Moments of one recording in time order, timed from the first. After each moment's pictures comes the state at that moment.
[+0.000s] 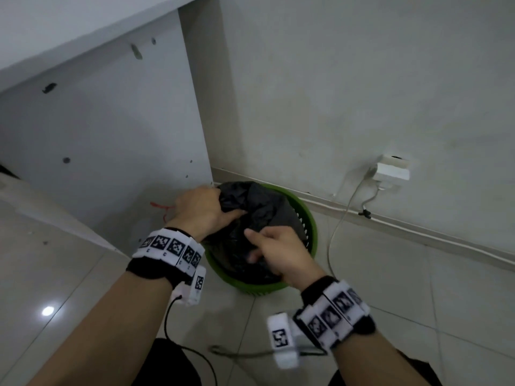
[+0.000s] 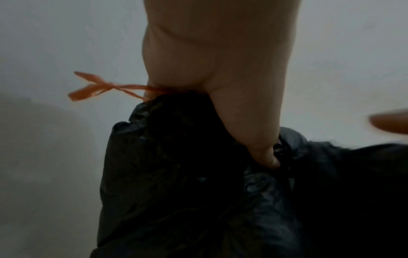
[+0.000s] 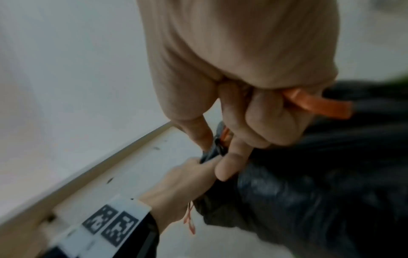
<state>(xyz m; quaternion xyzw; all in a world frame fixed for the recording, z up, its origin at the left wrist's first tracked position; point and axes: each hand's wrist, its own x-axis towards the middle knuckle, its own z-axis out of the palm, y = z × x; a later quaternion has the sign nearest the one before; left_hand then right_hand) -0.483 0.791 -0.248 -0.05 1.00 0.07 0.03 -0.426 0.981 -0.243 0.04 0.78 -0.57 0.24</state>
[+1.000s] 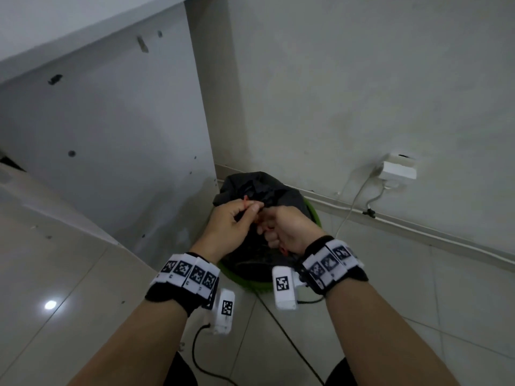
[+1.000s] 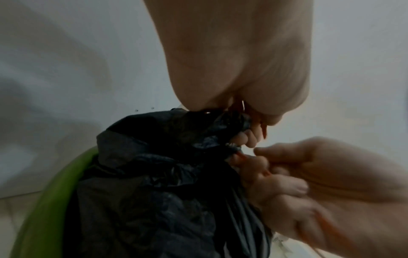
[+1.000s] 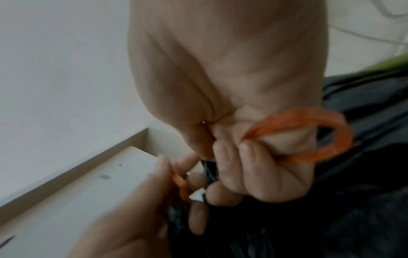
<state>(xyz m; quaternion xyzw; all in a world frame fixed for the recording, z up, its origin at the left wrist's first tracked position) -0.451 0.826 -0.291 0.04 0.84 0.54 -0.08 -0.486 0.977 -0.261 0.12 0.64 -0.65 0.38</state>
